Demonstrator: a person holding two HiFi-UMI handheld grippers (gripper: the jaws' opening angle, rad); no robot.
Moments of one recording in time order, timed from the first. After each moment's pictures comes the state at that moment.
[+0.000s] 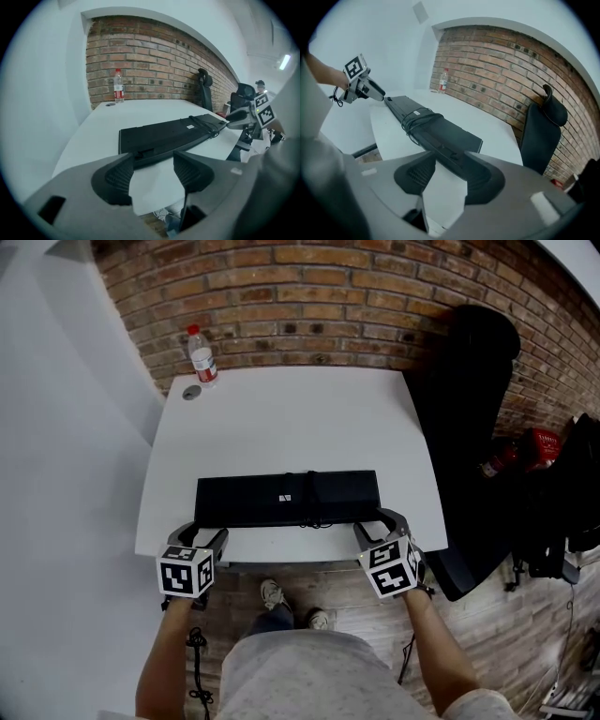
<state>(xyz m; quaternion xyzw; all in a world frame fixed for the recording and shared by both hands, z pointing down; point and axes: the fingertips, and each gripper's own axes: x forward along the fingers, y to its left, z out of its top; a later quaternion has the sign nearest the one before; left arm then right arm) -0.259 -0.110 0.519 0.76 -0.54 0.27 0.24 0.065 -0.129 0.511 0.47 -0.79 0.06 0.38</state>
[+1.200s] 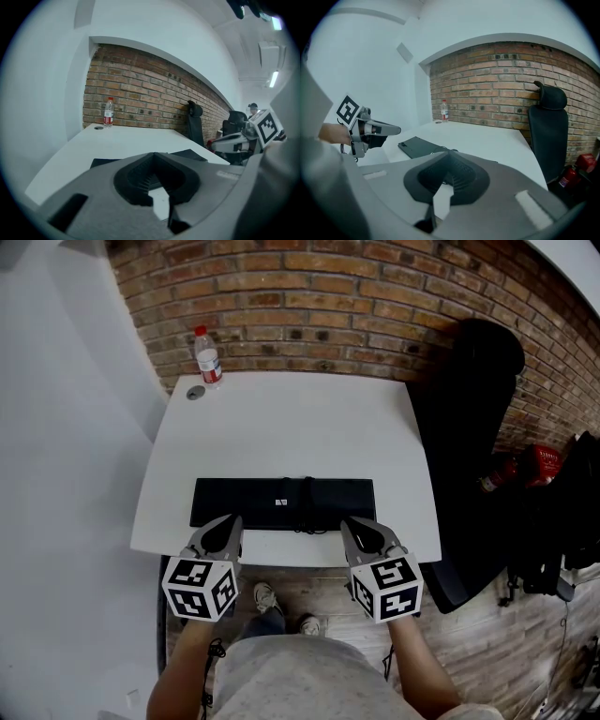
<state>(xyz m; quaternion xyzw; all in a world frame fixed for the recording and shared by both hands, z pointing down) -0.173 -0.110 0.426 0.81 -0.55 0.11 0.19 0.017 -0.113 0.425 0.46 -0.86 0.13 0.19</state>
